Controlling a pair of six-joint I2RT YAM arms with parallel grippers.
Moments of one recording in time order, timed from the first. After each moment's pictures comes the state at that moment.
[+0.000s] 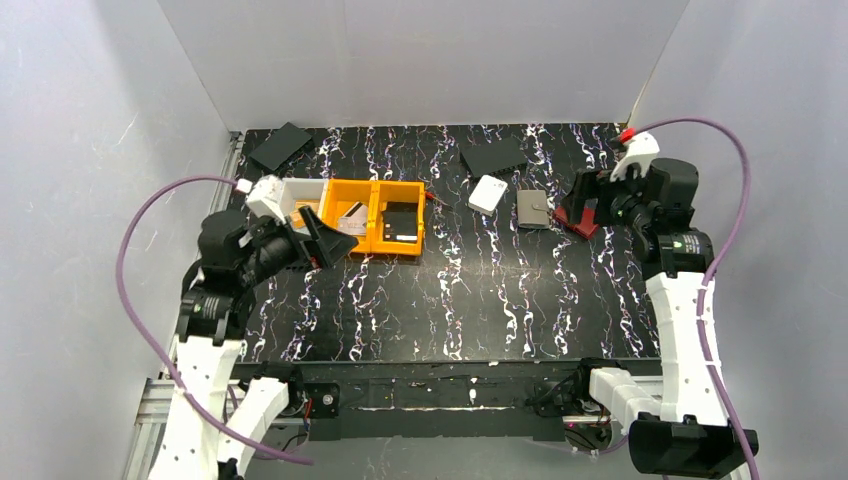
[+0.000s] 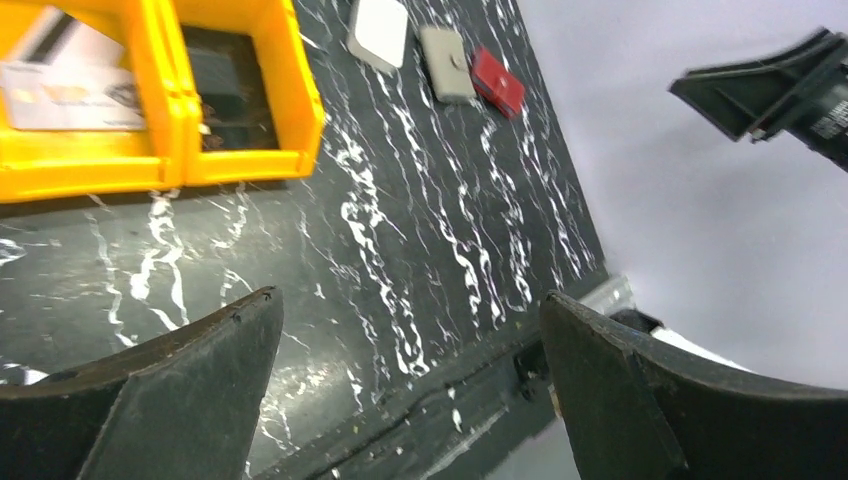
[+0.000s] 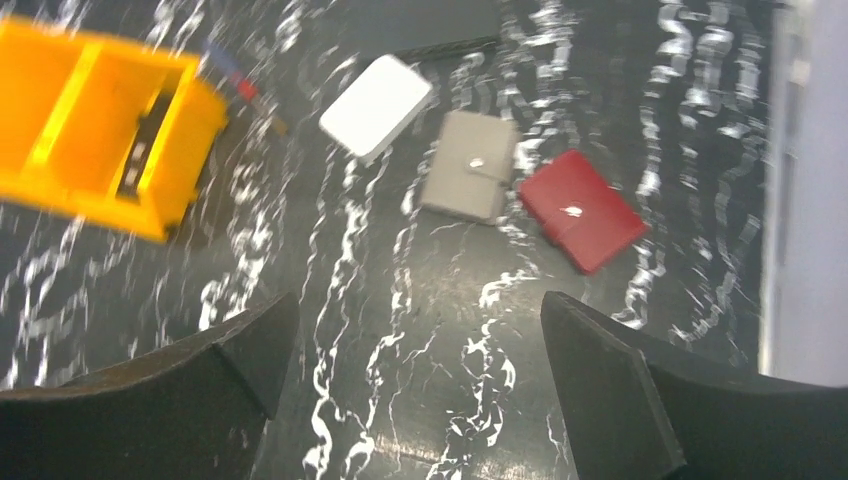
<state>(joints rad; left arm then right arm) -0.10 0.69 1.03 -0.70 0.53 -0.50 -0.02 0.97 1.22 -0.67 -0.23 0.04</state>
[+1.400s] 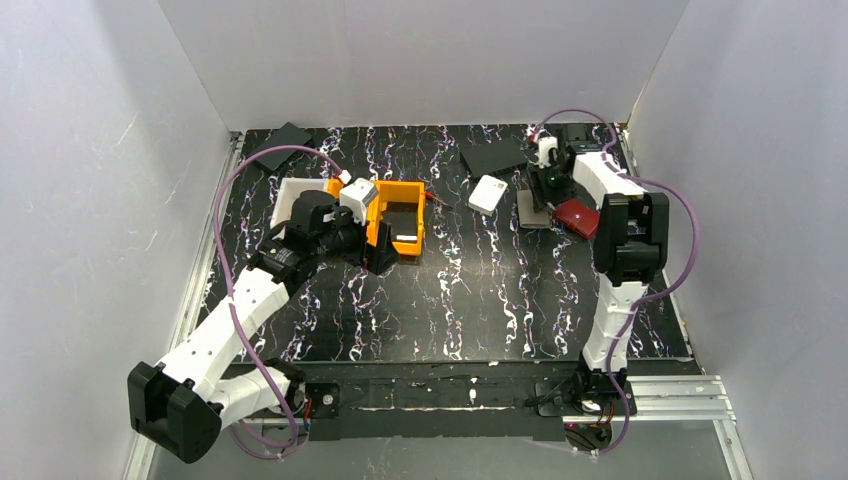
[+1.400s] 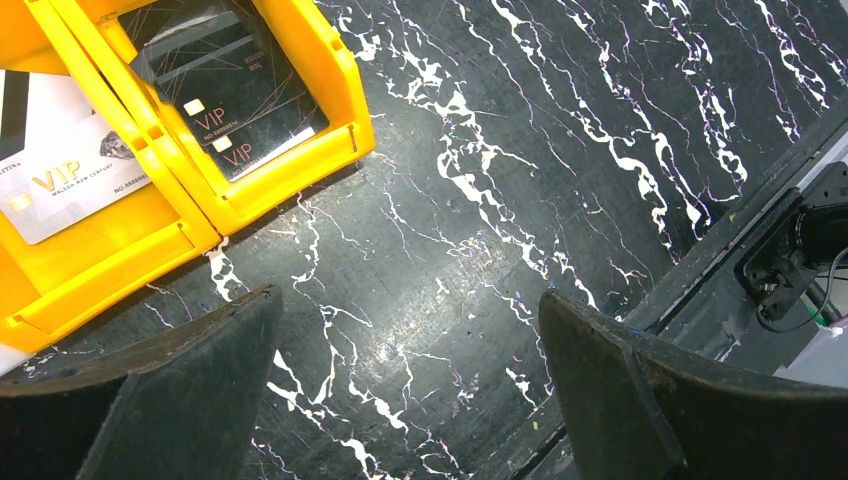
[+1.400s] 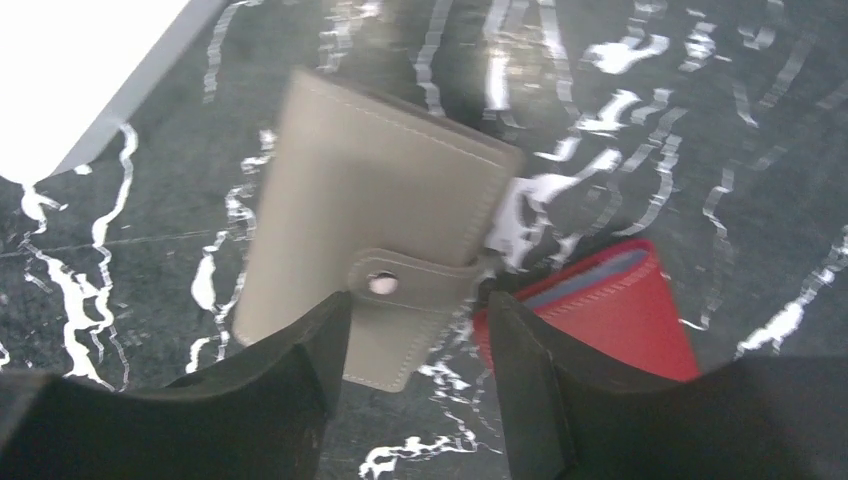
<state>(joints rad) -0.47 1.08 0.92 -0.46 0.32 -0.10 0.08 2.09 1.65 -0.69 -0.15 -0.30</state>
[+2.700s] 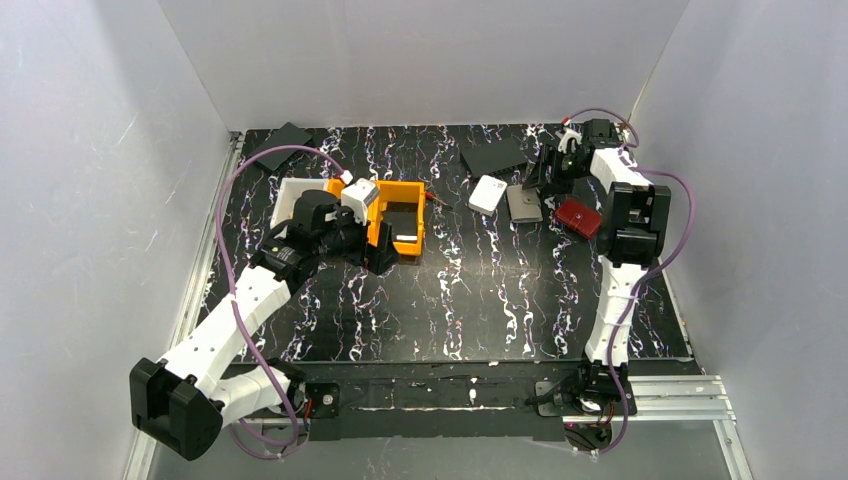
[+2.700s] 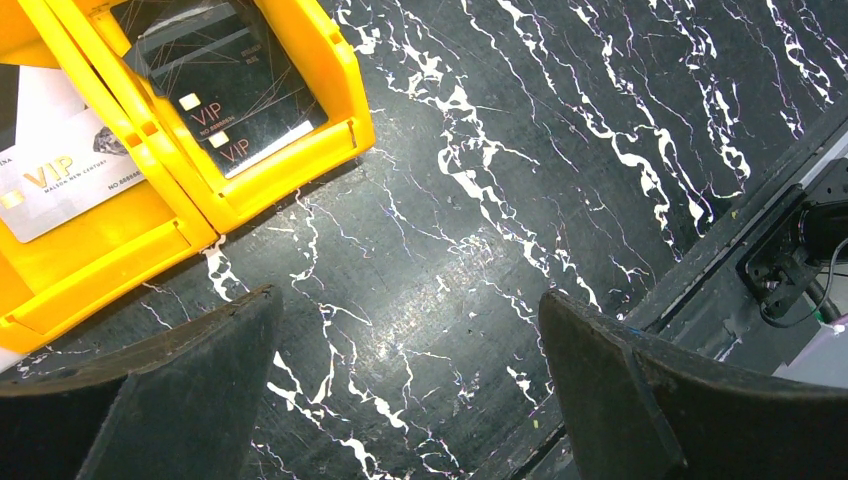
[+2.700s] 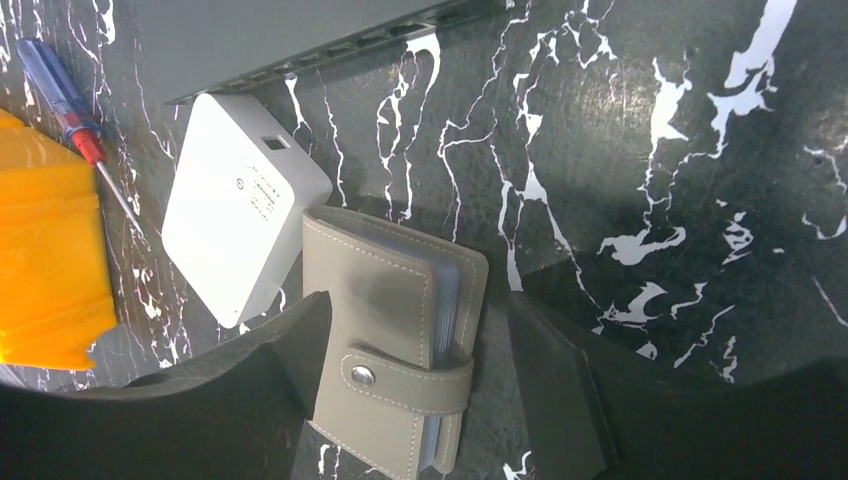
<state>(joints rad) -0.47 1.09 0.92 -0.46 0.33 -0.10 -0.07 2.33 1.88 -0.60 -0.64 0.05</state>
